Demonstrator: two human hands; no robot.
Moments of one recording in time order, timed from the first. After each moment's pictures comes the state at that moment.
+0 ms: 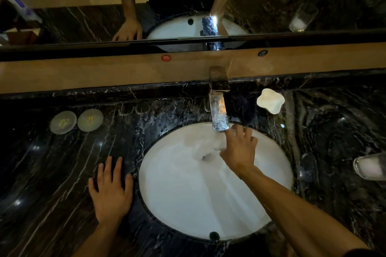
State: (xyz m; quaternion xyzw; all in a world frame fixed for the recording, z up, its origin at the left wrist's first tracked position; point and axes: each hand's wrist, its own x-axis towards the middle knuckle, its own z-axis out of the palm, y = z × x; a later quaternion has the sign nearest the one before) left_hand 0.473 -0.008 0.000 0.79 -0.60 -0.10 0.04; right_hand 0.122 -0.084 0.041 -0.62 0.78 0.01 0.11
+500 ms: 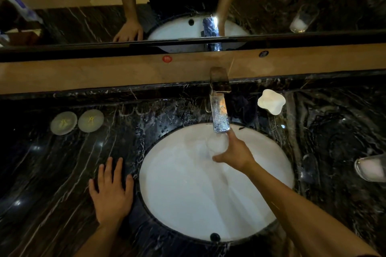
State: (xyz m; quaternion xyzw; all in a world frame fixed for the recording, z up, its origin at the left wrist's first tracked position) left_hand 0.471 -0.008 0.003 0.79 -0.60 -0.10 0.04; right_hand 0.108 -0.087 0.033 -0.53 0.72 -0.13 0.43
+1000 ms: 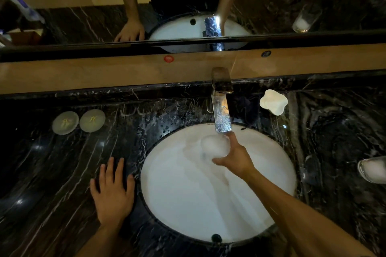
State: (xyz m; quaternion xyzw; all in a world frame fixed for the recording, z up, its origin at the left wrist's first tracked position) left_hand 0.475 -0.007 -0.004 0.79 -0.61 -0.09 0.04; right_hand 0.115 -0.073 0.025 -0.51 0.71 -0.19 0.43
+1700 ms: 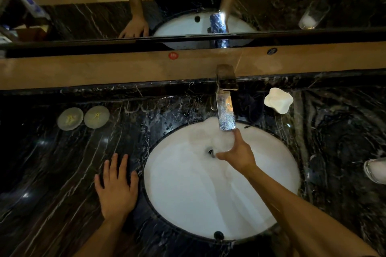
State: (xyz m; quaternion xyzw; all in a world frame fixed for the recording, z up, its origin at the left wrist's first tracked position) left_hand 0.473 -0.009 0.000 0.79 -0.60 -0.09 0.04; right_hand 0.120 -0.078 0.028 -0.48 0.74 -0.20 0.42
